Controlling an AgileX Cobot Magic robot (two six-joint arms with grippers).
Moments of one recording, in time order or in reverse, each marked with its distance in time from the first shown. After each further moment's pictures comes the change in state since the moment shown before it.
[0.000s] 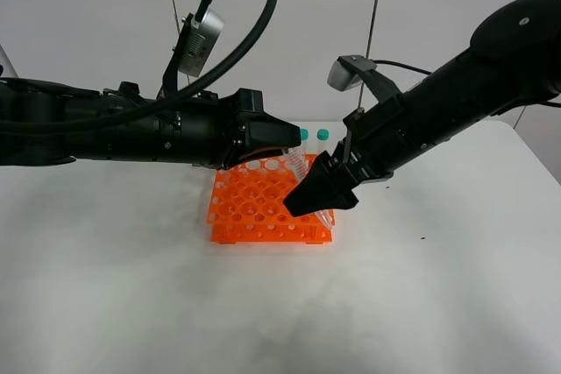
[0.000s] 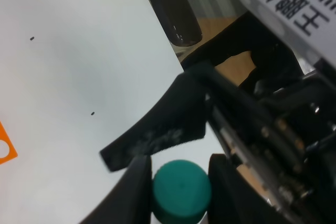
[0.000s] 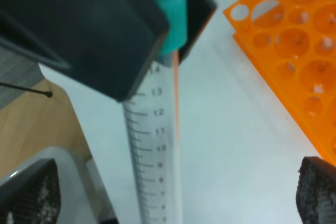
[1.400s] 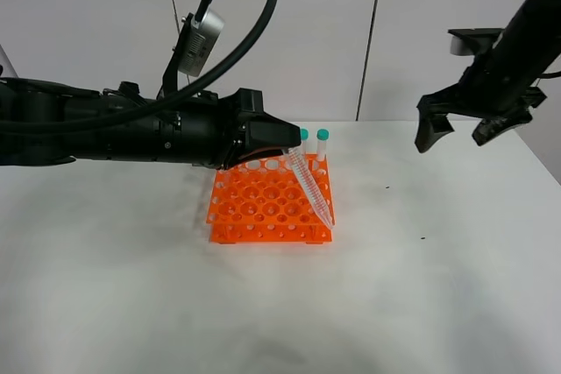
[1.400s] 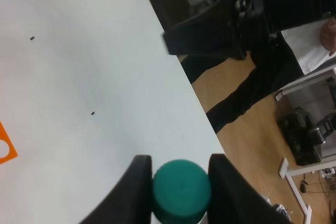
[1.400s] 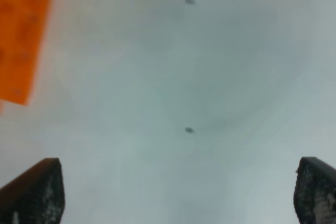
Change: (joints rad) left arm 0.000 0.000 0.000 0.001 0.000 0.000; right arm -0.290 0.146 -0.348 -0.740 0.191 0.833
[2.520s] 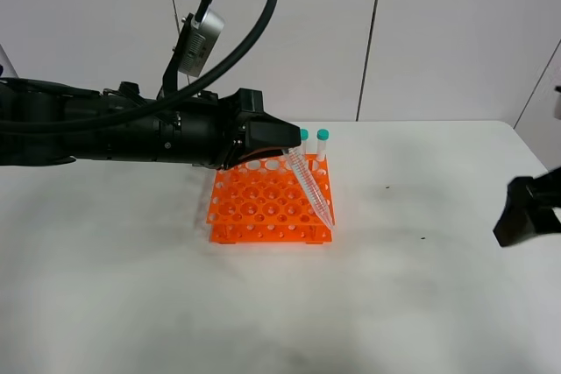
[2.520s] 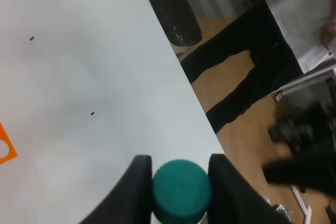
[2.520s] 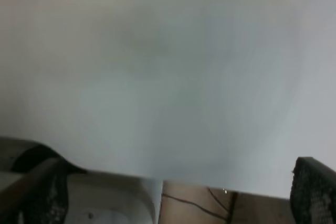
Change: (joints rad) left arm 0.000 0.000 0.000 -0.001 0.000 0.000; right arm -0.059 -0.600 0.539 -0.005 0.093 0.061
